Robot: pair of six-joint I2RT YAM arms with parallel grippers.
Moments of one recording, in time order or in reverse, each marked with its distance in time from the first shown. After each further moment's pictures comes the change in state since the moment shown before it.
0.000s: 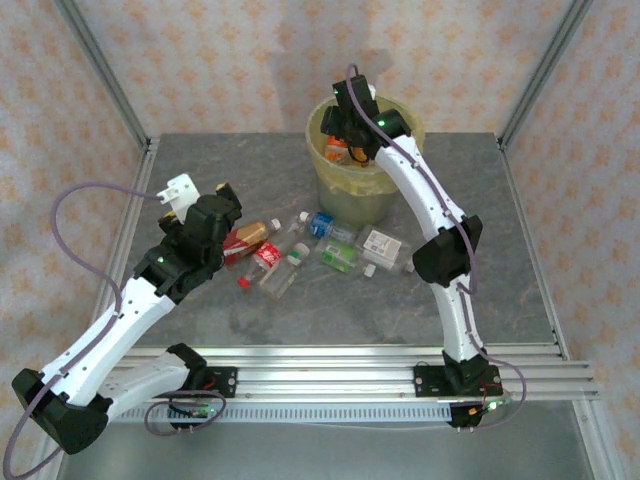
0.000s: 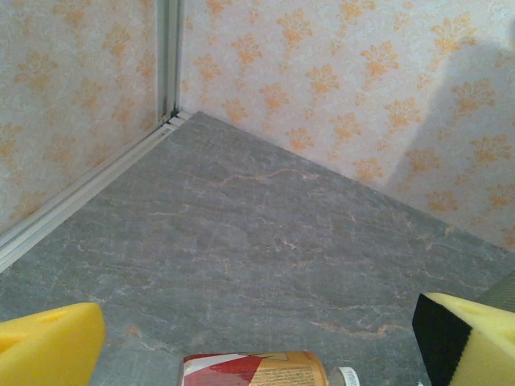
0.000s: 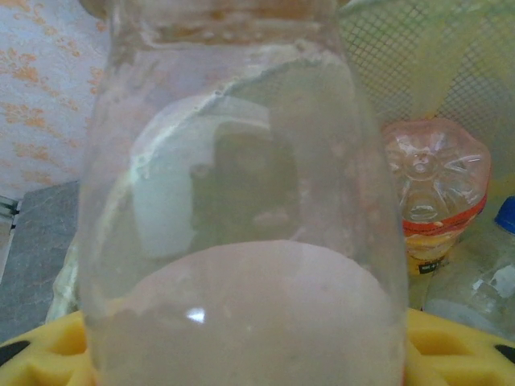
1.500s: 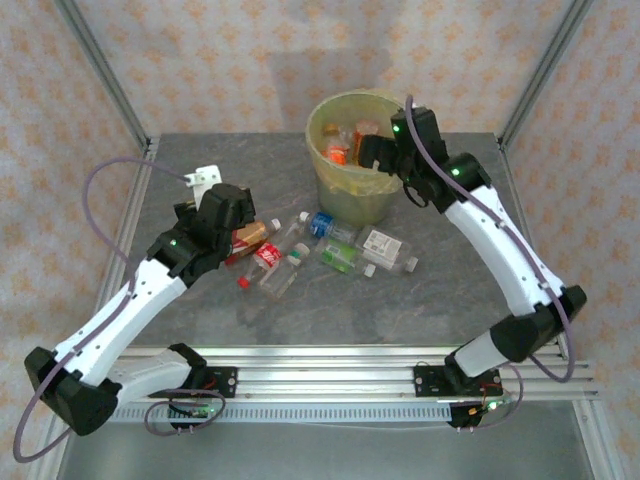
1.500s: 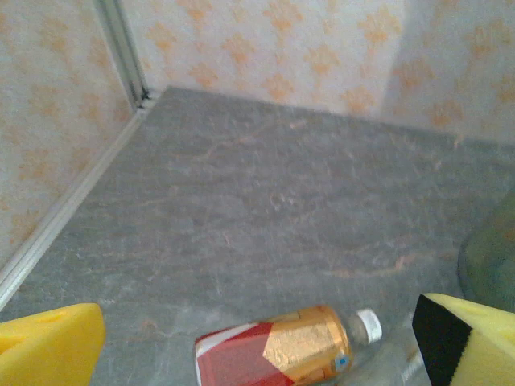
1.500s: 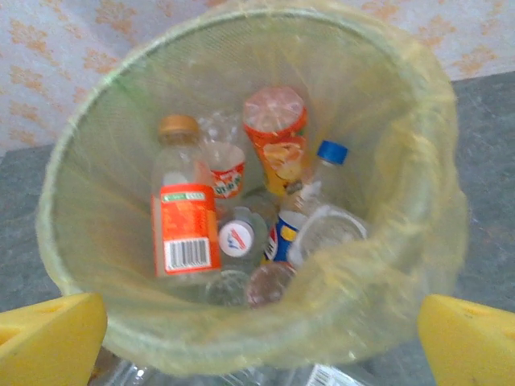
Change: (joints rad) left arm 0.010 0.133 0.092 -0.078 0.142 0.192; right arm 0.000 -0.741 -0.777 0.080 0.084 -0.141
